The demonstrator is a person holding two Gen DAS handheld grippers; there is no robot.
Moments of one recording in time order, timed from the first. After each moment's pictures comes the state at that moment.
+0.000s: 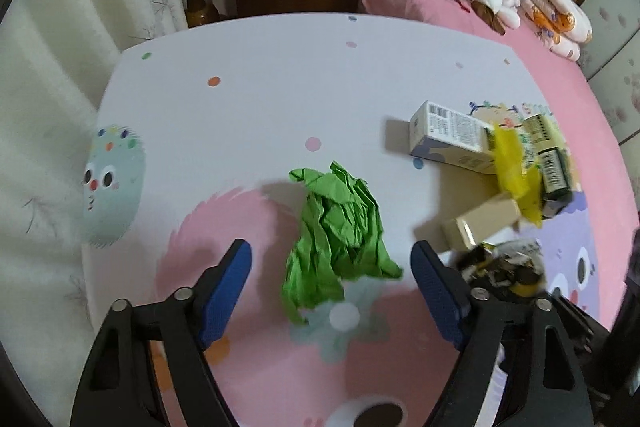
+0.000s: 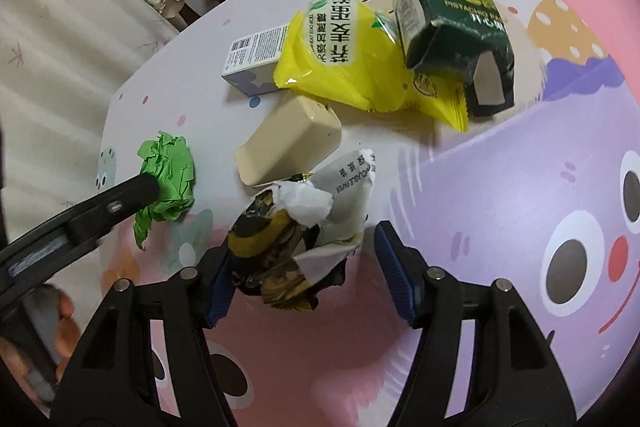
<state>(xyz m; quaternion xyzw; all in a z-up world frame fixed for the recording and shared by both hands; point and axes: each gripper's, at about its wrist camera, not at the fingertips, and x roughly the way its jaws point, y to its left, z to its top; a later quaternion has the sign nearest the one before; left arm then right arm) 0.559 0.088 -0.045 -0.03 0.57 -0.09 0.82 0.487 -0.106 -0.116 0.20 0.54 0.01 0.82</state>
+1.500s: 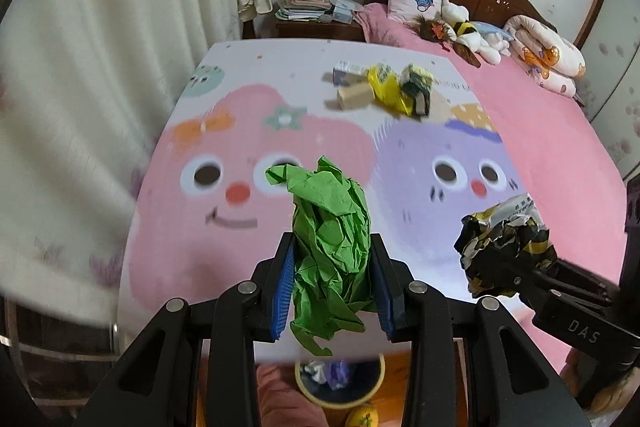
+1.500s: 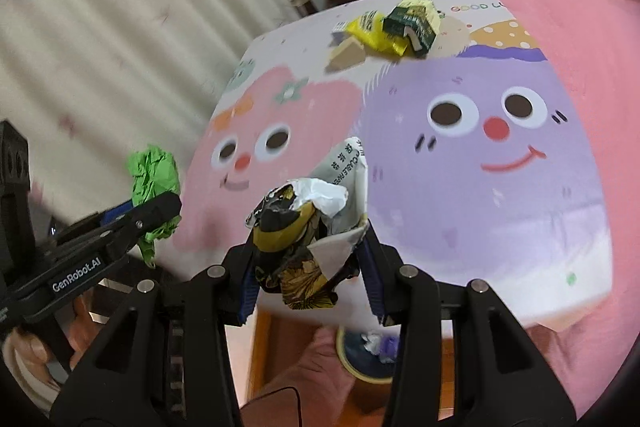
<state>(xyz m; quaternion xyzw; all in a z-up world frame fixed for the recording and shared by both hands) 0.163 -0.011 0.049 -0.05 0.46 0.00 0.89 0.165 -0.210 -0.002 0.13 0.47 0.21 0.85</state>
